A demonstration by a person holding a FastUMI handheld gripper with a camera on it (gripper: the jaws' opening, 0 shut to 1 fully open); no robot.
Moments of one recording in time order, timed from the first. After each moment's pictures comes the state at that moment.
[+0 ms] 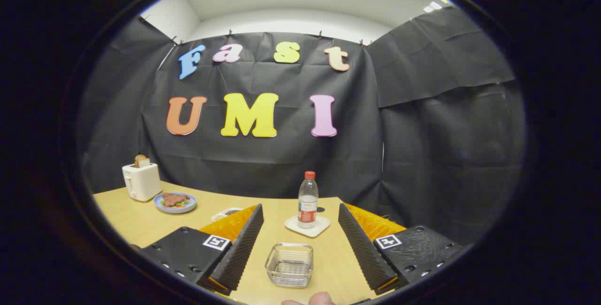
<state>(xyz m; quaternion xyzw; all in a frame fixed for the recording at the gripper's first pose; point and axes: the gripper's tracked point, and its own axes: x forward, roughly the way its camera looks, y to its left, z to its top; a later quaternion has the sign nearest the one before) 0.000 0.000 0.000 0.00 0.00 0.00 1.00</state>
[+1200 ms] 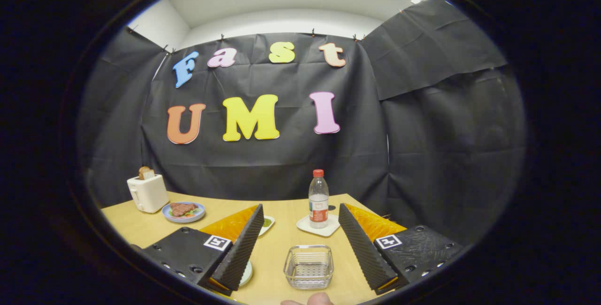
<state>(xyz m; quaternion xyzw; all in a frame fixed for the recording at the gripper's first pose) 0.010 0.017 -0.003 0.05 0.01 0.01 1.00</state>
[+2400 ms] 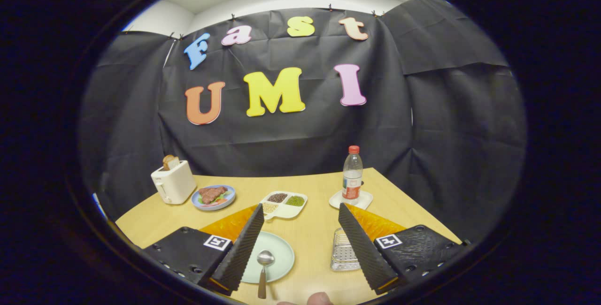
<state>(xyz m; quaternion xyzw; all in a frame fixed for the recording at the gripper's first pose) -0.004 0.092 -0.004 0.03 0.12 0.07 0.99</state>
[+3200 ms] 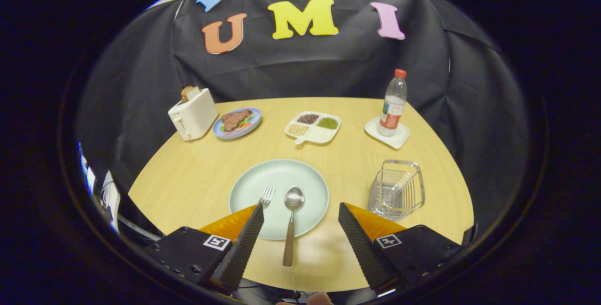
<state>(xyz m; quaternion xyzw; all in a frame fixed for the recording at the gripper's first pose) -0.051 0.141 -0.104 0.00 0.39 0.14 0.91</state>
